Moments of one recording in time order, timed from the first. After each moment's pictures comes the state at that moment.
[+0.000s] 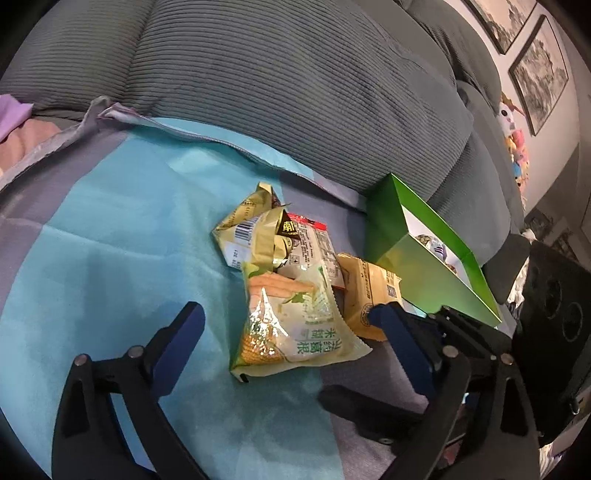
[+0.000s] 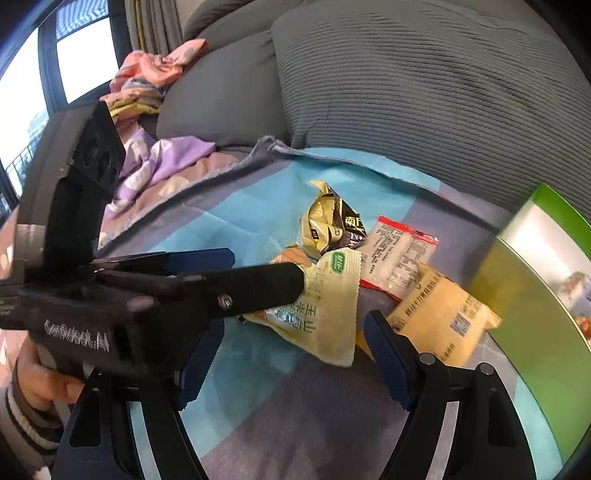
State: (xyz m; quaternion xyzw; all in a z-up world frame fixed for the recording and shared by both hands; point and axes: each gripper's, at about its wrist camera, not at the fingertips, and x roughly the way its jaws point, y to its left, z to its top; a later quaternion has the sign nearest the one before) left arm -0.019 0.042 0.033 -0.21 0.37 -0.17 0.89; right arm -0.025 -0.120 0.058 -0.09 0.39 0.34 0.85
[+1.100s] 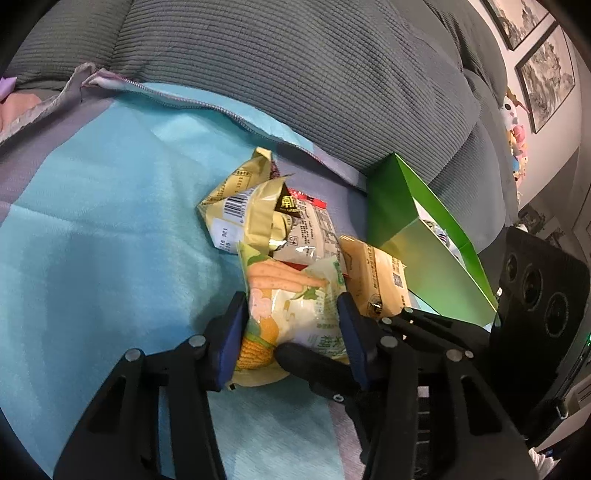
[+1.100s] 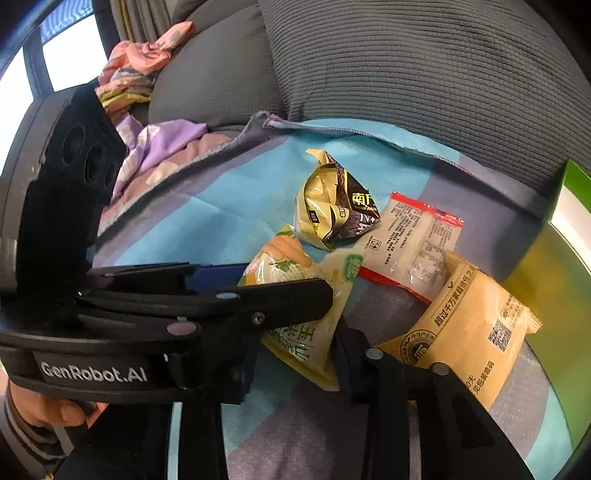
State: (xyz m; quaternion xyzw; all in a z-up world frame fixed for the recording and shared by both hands) left arm -0.008 0.037 0.016 -0.22 0.41 -0.19 0.87; right arm -0.006 -0.107 0.037 -0.06 0.43 0.34 0.83
